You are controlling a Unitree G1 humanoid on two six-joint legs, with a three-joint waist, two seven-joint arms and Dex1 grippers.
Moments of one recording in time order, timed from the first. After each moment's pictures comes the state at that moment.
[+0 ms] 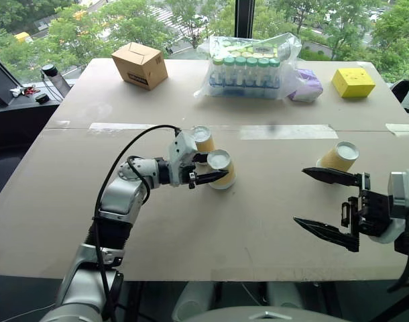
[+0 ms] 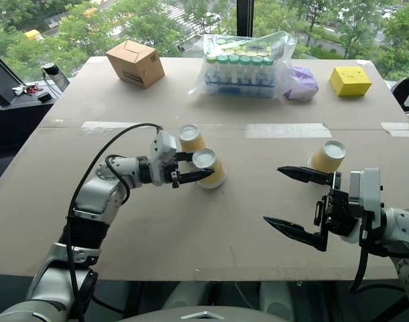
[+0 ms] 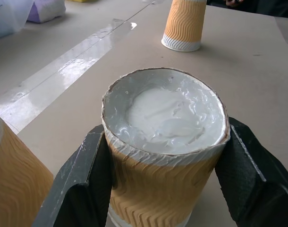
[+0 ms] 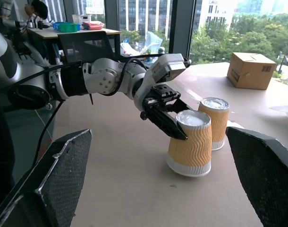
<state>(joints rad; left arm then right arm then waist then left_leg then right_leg) -0.50 0.52 -0.13 0.13 -0.34 0.27 -1.10 0.18 -0.75 -0.31 -0.70 0.87 0.32 0.98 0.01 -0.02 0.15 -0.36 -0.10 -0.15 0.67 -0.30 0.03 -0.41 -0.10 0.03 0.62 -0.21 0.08</state>
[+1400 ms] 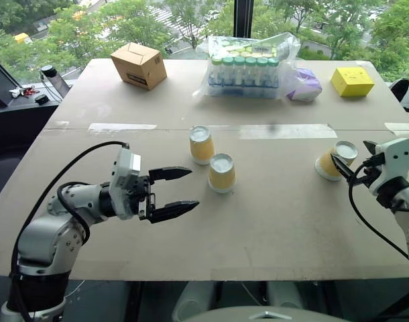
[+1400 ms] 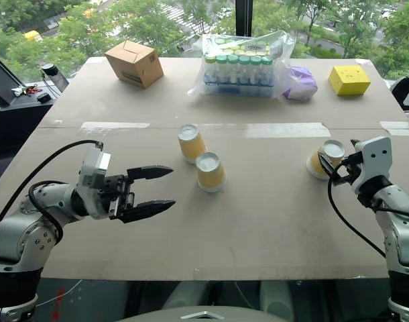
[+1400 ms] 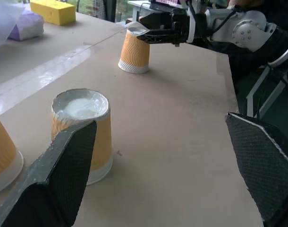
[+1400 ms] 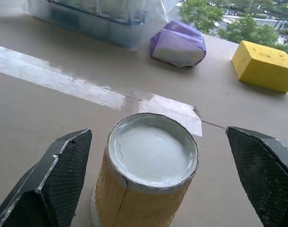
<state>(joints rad) -0.08 0.76 0.24 -0.41 -0.78 0.53 -1.17 -0.11 -0.58 -0.31 -0.23 0.34 0.41 0.42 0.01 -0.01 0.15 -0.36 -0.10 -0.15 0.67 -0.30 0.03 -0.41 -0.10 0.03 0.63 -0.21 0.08</state>
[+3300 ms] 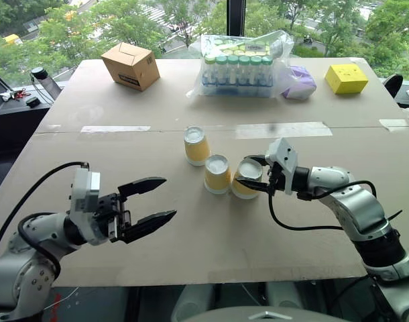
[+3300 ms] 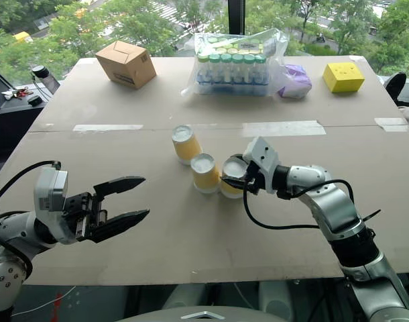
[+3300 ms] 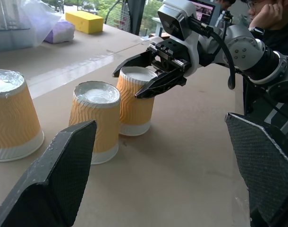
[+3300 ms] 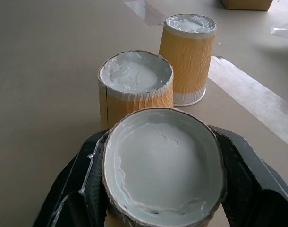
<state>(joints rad) 0.22 0.74 0.44 -0.47 -0.87 0.44 -1.16 -0.42 -0.50 0.26 -0.29 0.34 0.53 0.78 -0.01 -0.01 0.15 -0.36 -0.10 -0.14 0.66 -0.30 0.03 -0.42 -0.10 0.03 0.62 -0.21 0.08</state>
